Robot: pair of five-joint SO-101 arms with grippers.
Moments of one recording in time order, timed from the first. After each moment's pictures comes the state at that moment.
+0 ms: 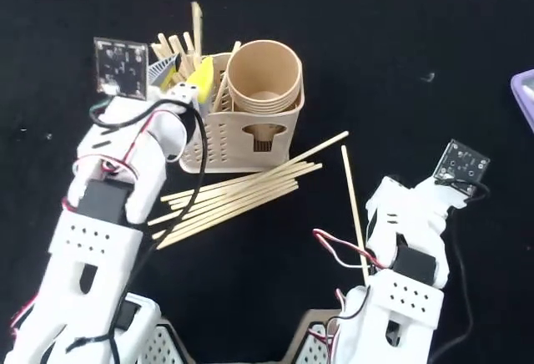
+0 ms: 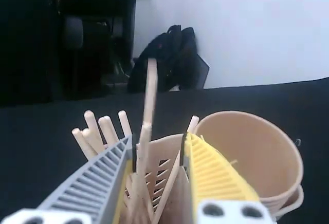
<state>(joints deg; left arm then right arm) 8.4 -49.2 40.0 27.9 4.6 22.7 -71.6 82.8 40.5 -11.9</state>
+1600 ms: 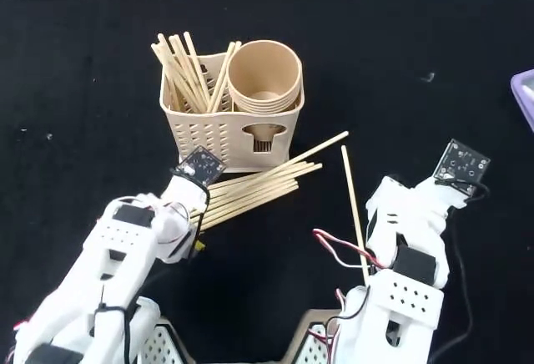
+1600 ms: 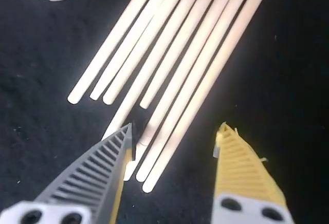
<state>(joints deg) 7.2 -38.1 71.7 46.2 -27.6 22.7 -71.6 82.8 40.3 -11.9</state>
